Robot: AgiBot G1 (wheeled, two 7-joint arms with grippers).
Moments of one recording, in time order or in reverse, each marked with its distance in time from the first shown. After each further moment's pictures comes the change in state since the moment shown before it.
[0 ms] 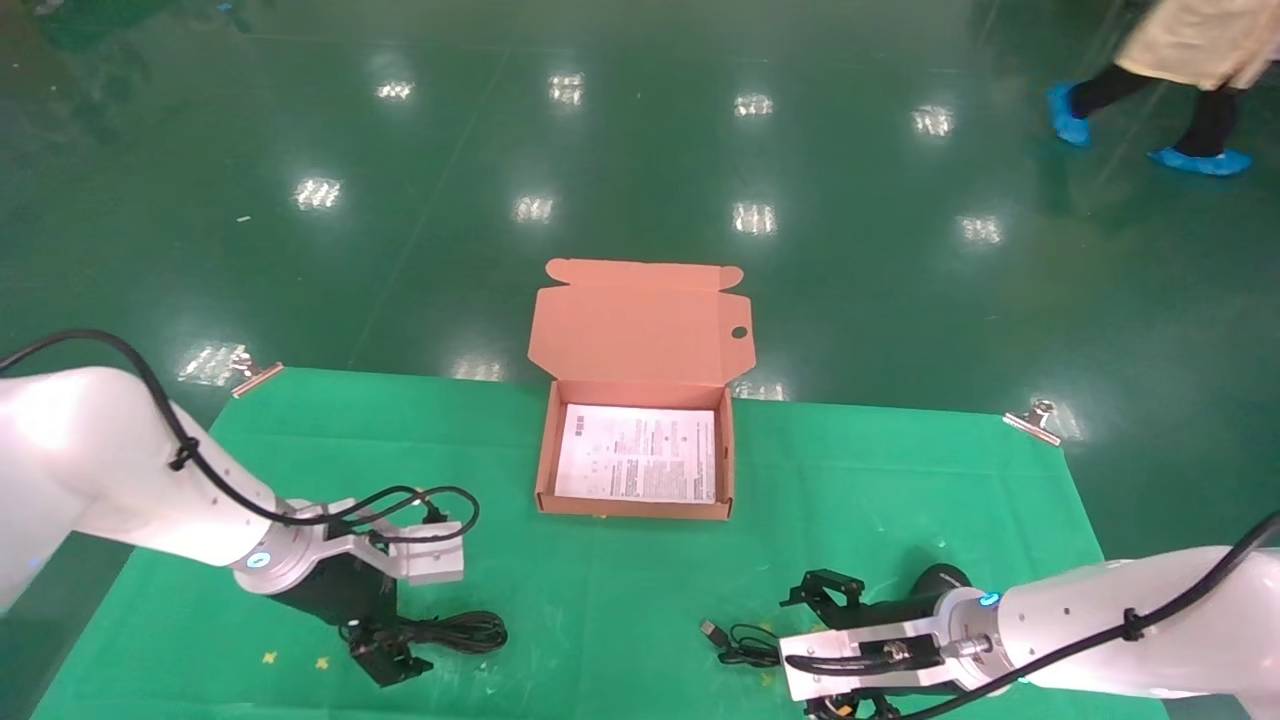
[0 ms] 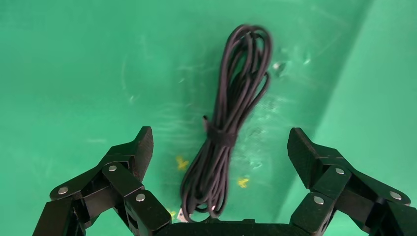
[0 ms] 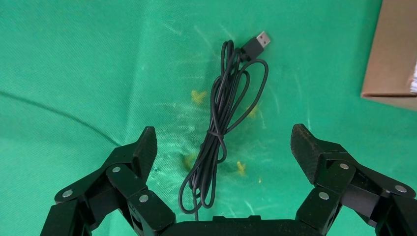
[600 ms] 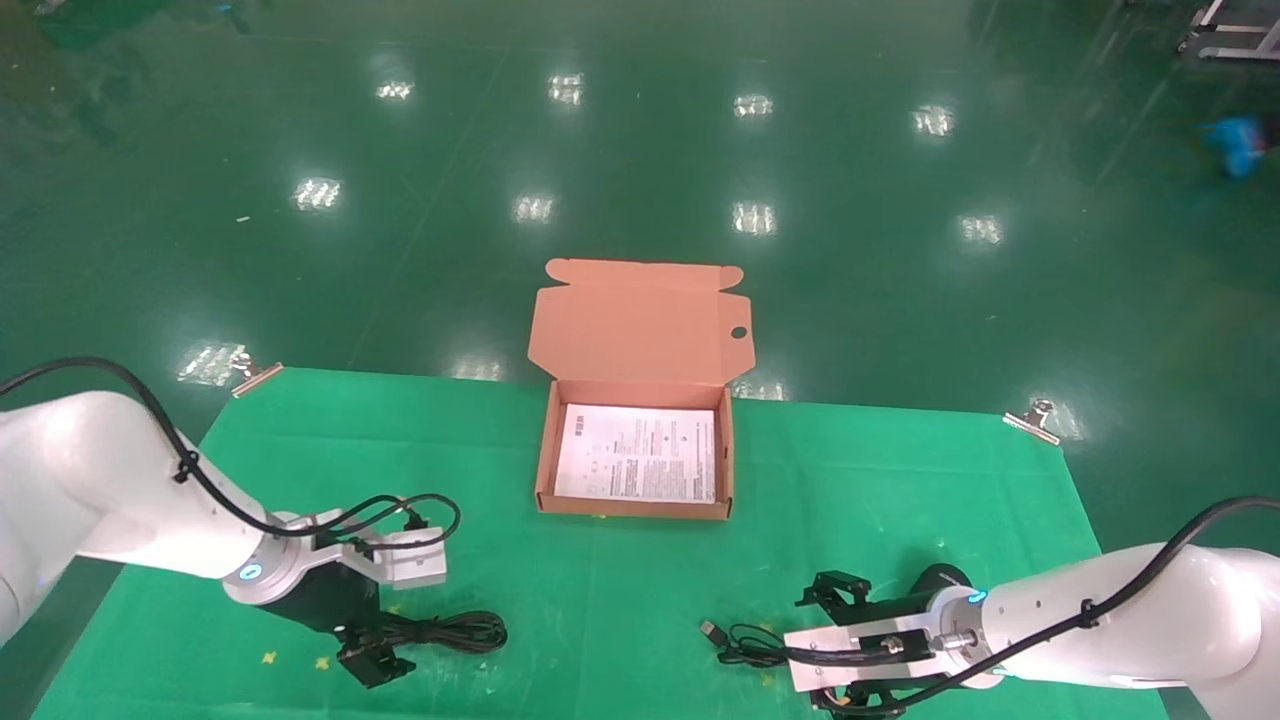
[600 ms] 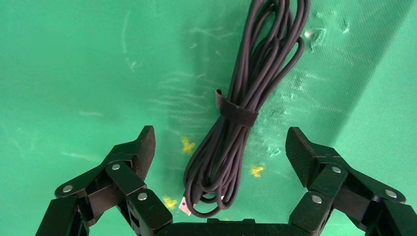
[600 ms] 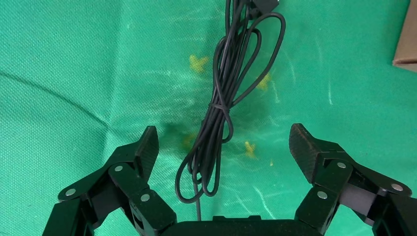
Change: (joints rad) left arm -0.001 0.053 -0.006 0.214 -0.001 -0.092 0.100; right arm 0.021 -0.064 -0.024 -0.148 -0.062 0.064 -0.034
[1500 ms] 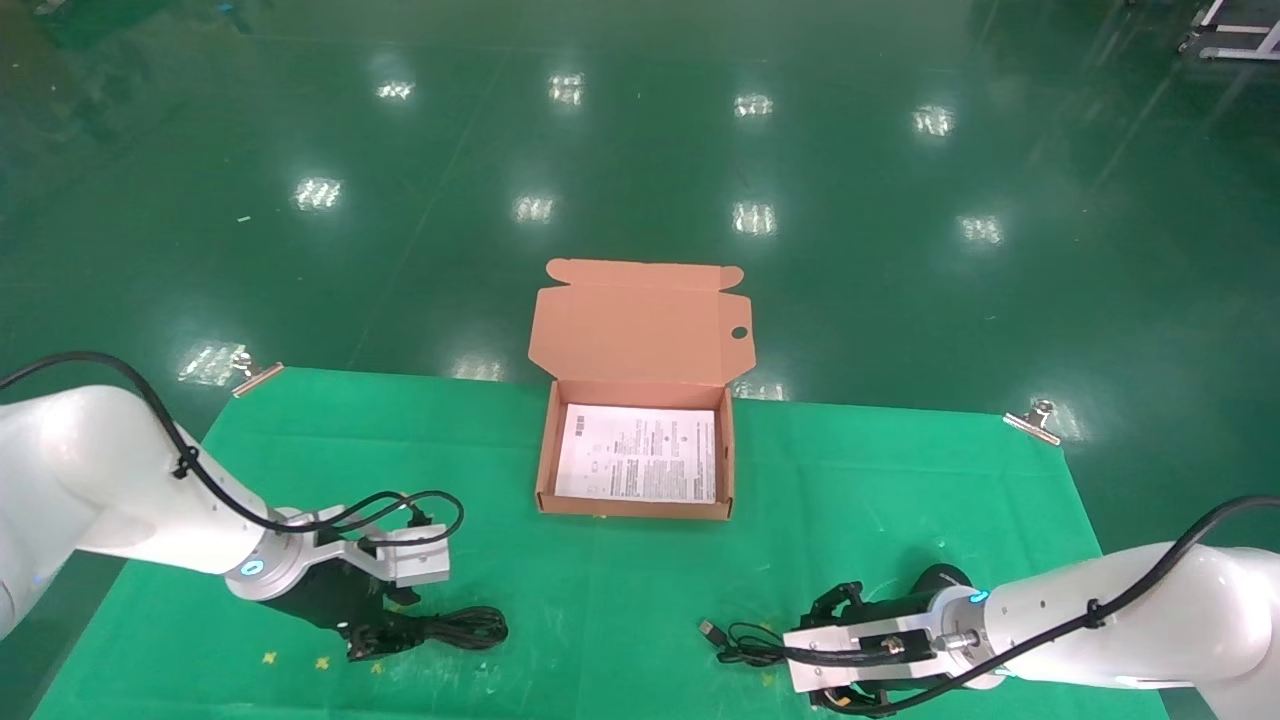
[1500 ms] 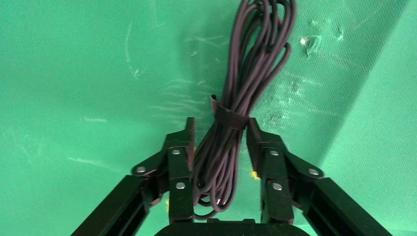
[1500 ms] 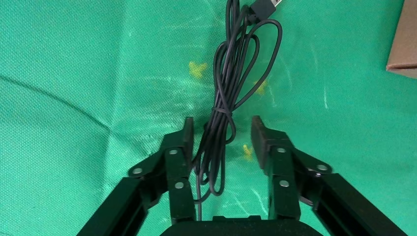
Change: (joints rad) left arm -0.001 -0.006 0.000 -0.025 -0.001 0.010 -0.006; right arm -0.001 0.007 0.003 0.015 0.008 -0.009 0.002
